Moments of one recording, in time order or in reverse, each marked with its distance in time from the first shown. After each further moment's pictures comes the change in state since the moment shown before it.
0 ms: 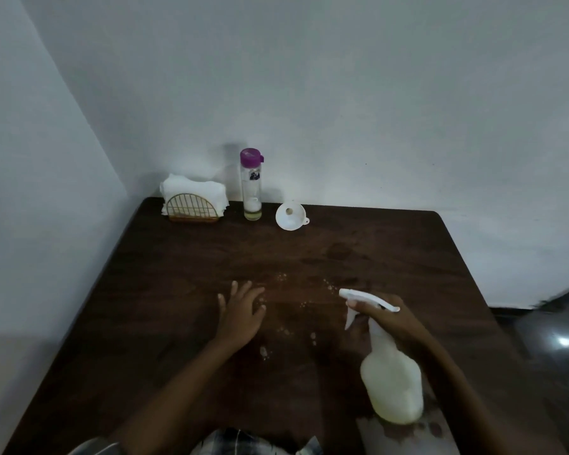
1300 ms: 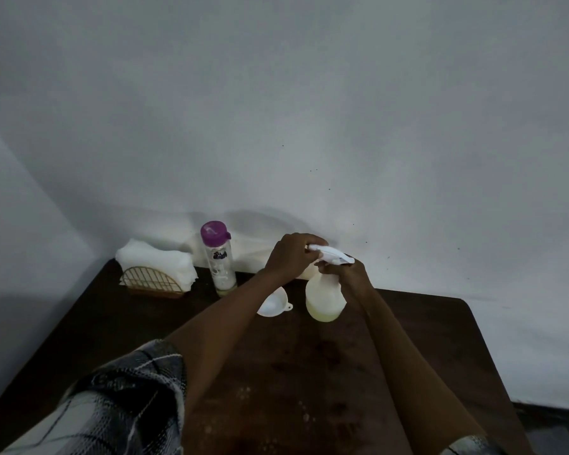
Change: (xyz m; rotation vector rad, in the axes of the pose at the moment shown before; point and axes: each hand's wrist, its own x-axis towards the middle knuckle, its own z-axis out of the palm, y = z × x) left_hand 0.272 0.203 -0.060 -0.234 0.166 0.360; right_hand 0.321 -0.068 -0.072 0.107 0.103 -0.075
